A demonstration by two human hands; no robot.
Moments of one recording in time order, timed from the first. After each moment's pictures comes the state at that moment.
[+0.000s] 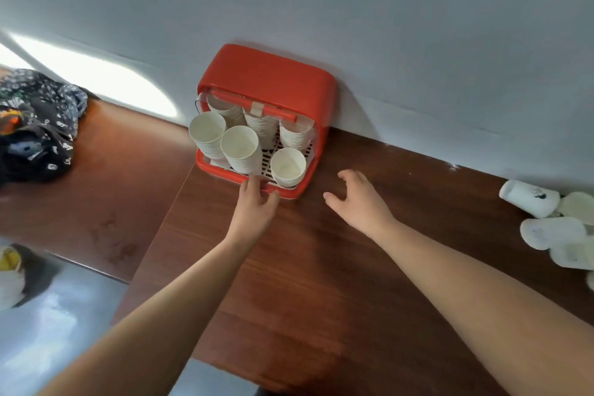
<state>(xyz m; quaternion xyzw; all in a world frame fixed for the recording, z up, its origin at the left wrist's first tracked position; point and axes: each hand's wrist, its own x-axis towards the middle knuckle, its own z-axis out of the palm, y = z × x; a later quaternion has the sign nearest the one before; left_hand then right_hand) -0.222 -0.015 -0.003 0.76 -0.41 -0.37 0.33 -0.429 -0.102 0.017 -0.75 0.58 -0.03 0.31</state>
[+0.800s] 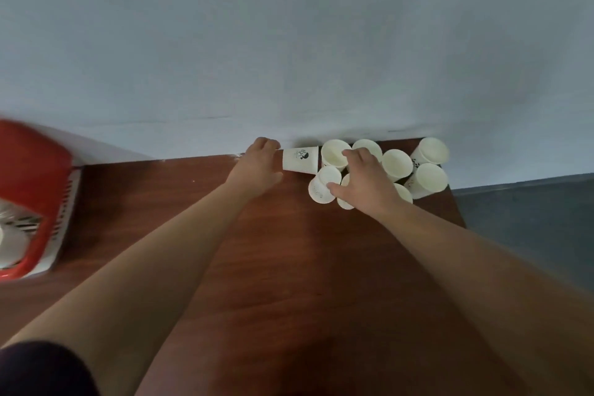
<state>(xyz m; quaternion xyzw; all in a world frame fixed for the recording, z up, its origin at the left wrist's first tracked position) -0.667 -0.202 0.007 0.56 -0.76 -0.30 0.08 -0.893 -0.131 0.041 -0.67 0.72 -0.02 0.16</state>
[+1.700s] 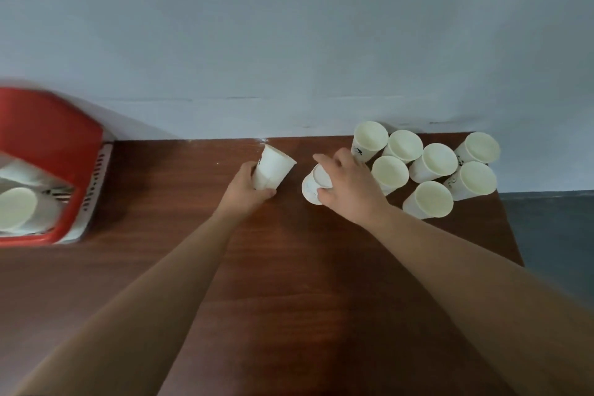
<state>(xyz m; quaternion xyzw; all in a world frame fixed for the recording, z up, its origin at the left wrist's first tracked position) -0.602 -0.151 -0.054 0.68 -0.54 -0.45 0.19 -0.837 -0.137 -0.008 -0.78 0.61 -0.05 0.15</state>
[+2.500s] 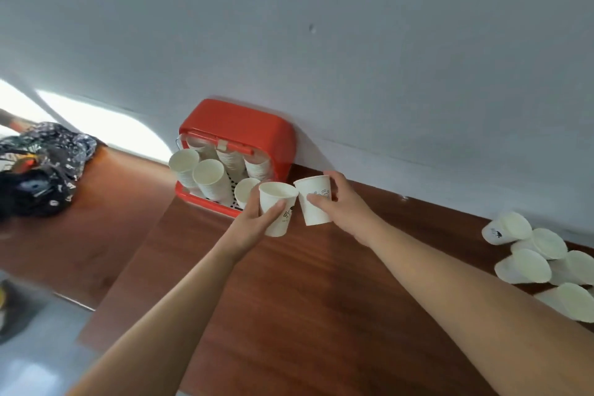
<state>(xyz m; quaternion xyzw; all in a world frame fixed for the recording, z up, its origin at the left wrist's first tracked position) -0.314 -0.010 0.087 0.61 -0.44 -0.49 0.43 -0.506 -0.100 0.117 -0.64 0.54 -0.16 0.52</state>
